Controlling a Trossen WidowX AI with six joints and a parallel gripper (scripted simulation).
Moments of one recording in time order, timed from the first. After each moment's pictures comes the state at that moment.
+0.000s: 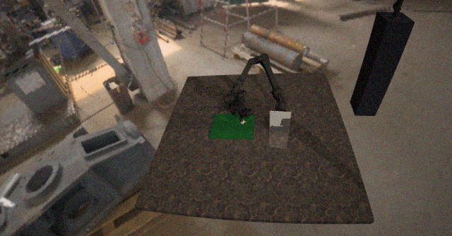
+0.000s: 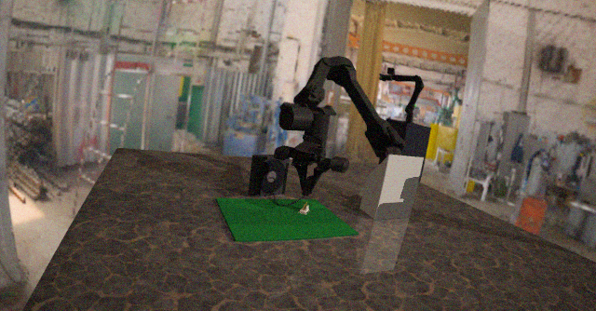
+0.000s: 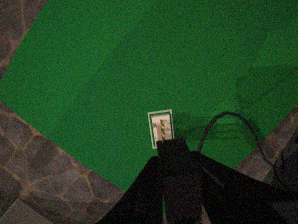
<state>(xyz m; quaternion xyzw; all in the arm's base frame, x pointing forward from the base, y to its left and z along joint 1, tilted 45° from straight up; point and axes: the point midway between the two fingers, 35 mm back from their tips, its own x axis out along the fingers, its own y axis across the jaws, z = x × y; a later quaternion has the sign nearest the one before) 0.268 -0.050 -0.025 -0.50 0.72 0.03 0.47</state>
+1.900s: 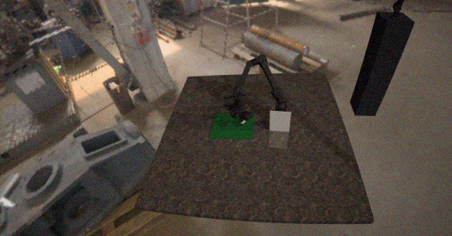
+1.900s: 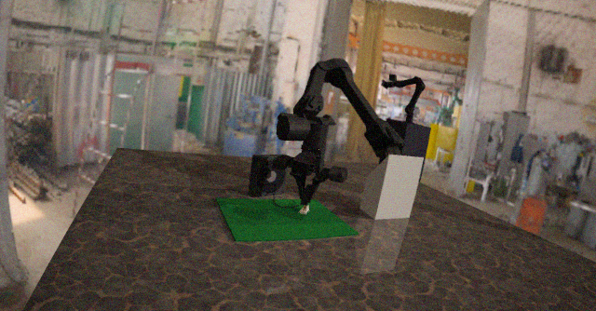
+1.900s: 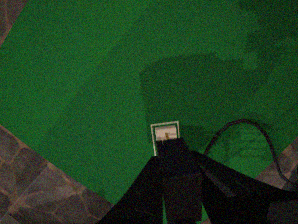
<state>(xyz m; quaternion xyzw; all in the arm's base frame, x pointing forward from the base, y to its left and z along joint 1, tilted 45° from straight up) 0.268 -0.065 -0.045 -0.50 0.72 0.04 0.47</state>
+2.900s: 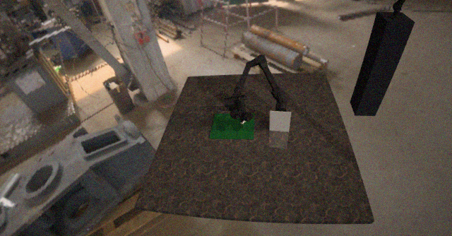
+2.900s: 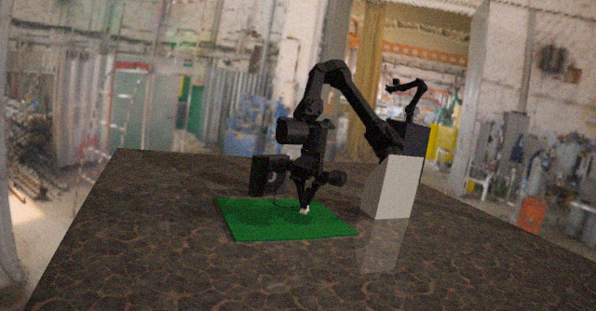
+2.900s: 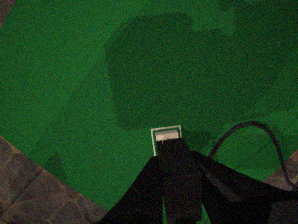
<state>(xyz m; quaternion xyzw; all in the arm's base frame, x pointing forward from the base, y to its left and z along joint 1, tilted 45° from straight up) 0.267 -0.072 -0.052 -0.50 0.72 0.04 0.47</state>
